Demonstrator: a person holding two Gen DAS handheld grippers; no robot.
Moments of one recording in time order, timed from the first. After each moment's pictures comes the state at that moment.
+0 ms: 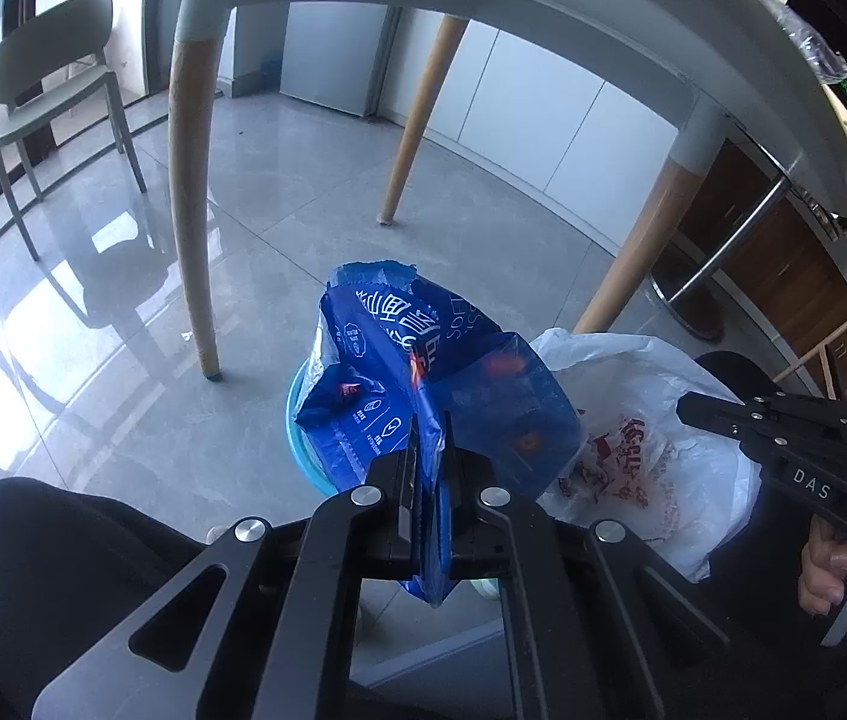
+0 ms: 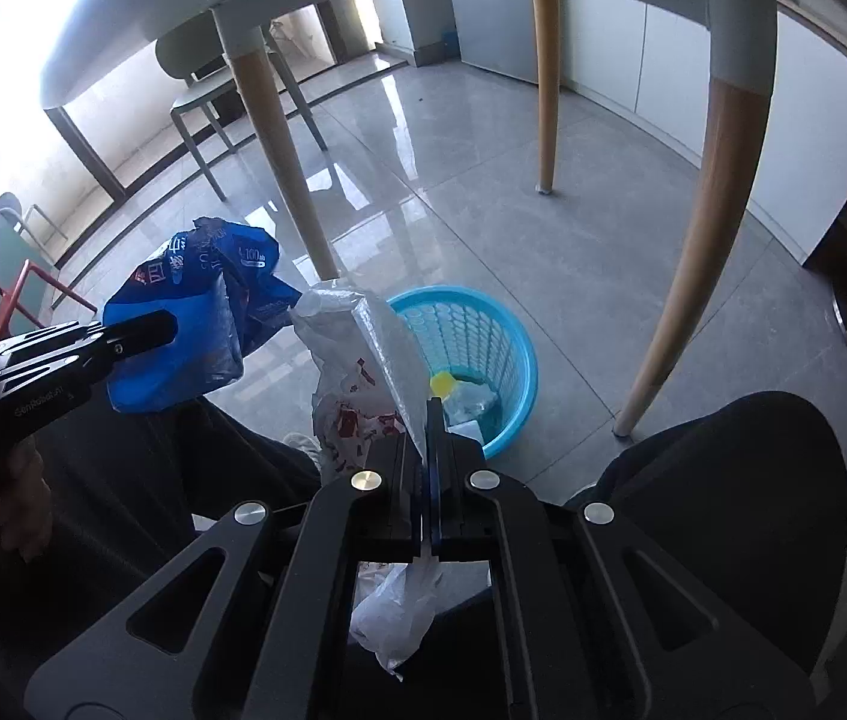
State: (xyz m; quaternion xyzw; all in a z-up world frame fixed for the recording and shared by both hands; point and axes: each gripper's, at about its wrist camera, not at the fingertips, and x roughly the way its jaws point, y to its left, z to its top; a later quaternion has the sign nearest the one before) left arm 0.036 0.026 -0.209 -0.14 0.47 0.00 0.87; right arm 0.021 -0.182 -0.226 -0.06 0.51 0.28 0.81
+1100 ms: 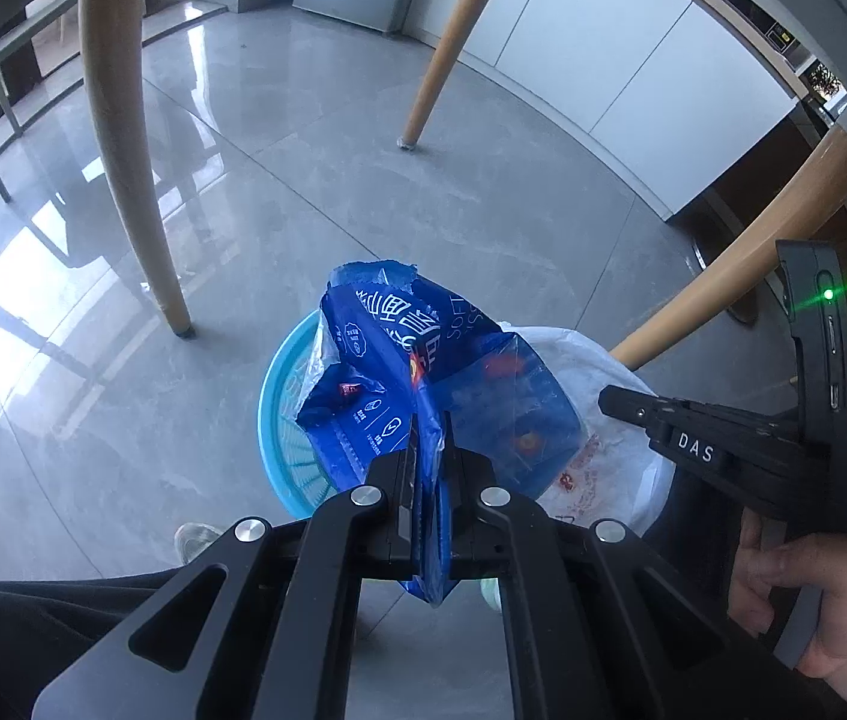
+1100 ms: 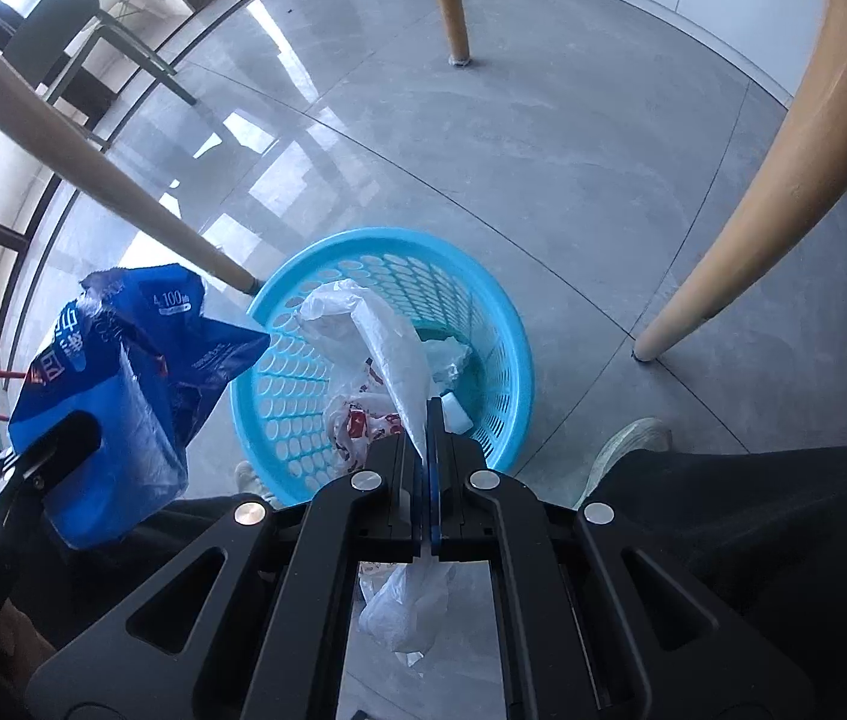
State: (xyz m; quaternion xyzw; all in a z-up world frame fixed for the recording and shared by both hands) left arm 0.133 0.039 -0.307 -0.17 0.54 0.00 0.82; right arm 0.147 -0.143 -0.401 0.01 0.64 0.15 0.76
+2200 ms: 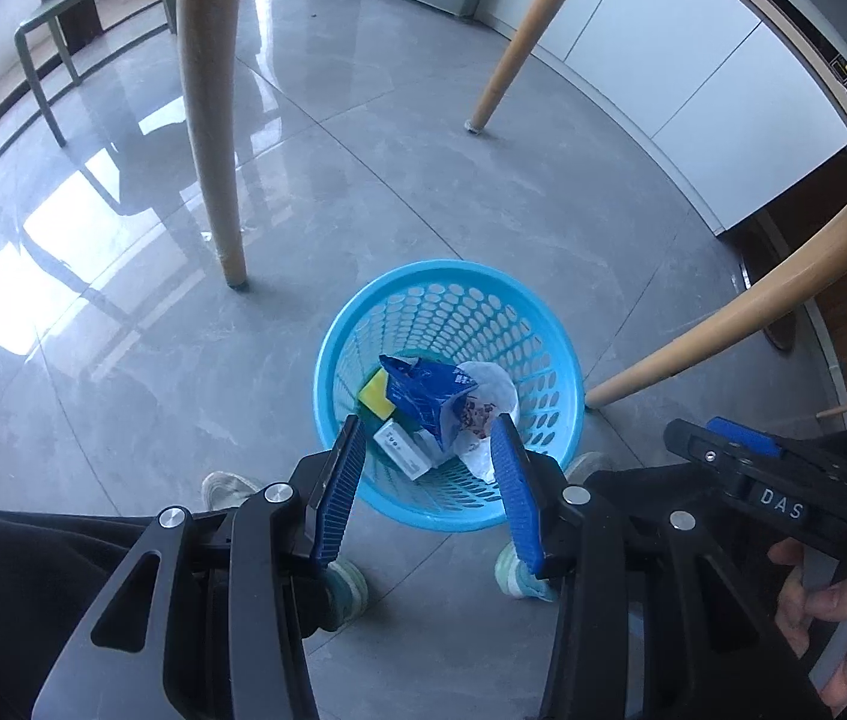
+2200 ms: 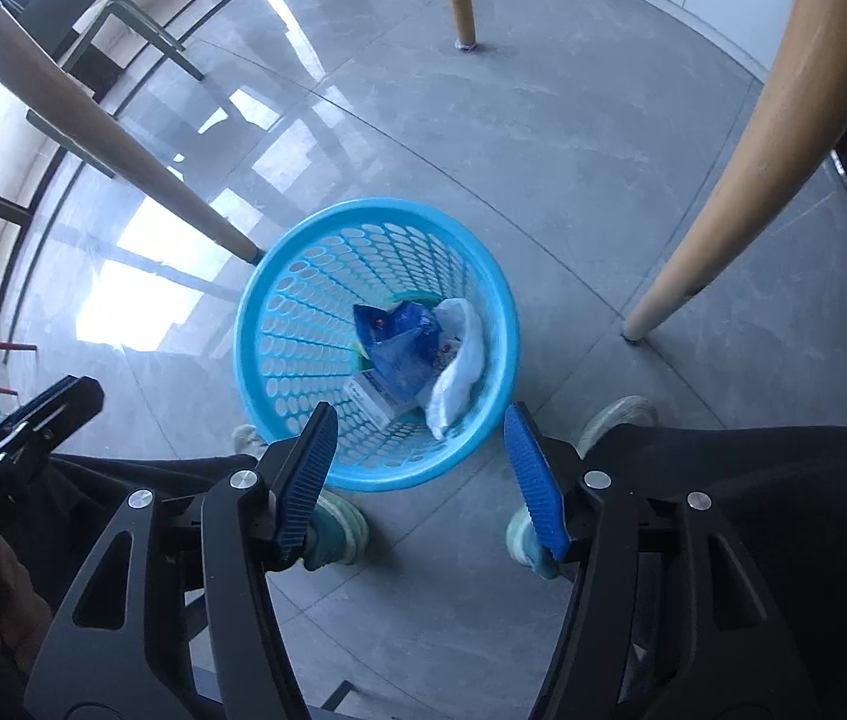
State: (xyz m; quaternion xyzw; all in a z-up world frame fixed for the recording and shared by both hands) left arm 0.110 0.055 -0.299 -0.18 0.57 0.08 0.80; right arm 0.125 -0.154 -0.372 -0.02 0.65 0.16 0.74
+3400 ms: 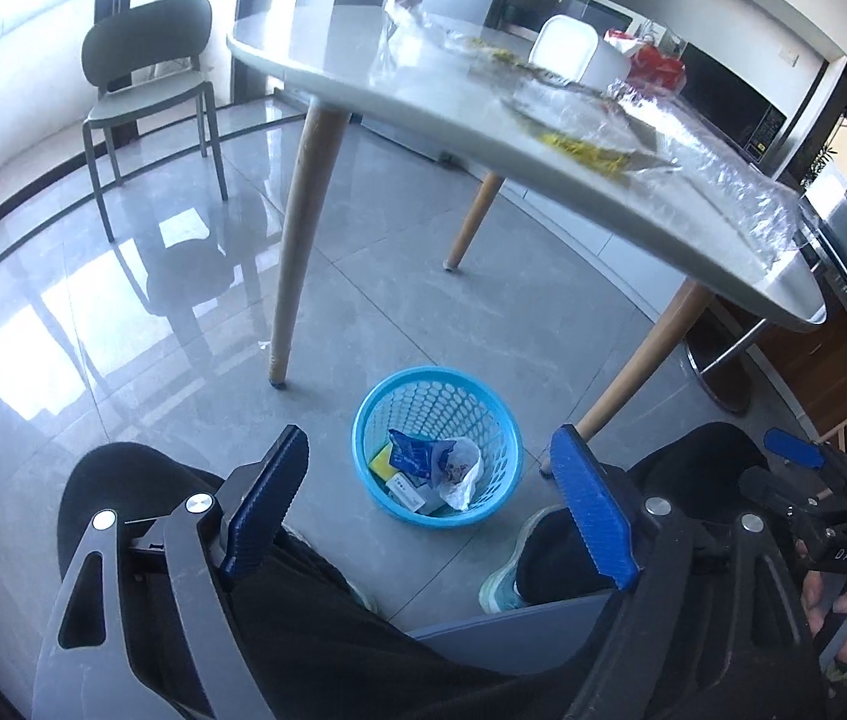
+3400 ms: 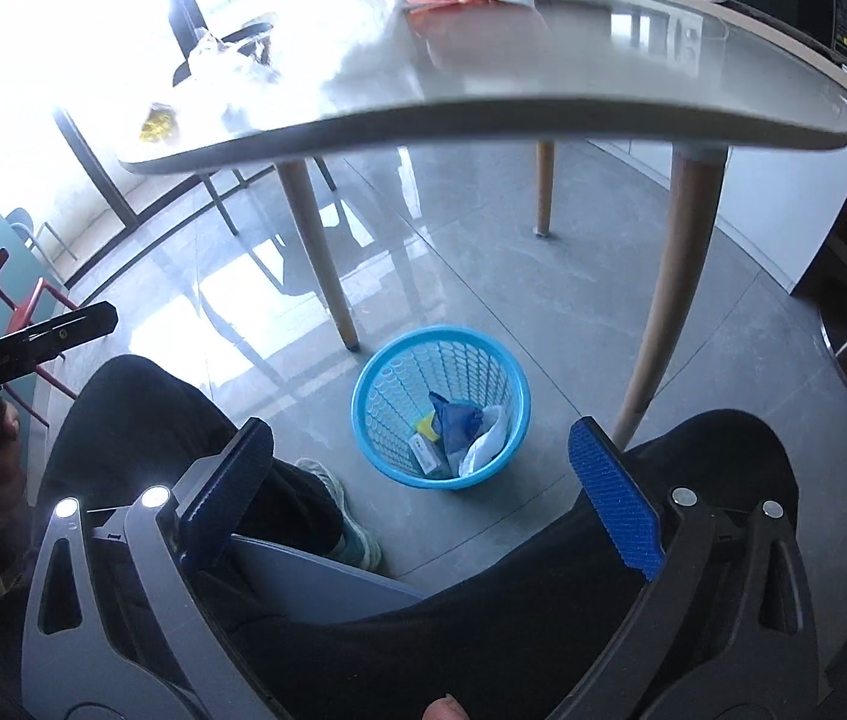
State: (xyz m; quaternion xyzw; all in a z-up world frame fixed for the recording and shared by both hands) left arm -0.025 0.052 -0.136 -0.17 0.42 0.08 0.89; right arm -0.018 -0.209 -0.151 -0.05 0.45 0.30 0.84
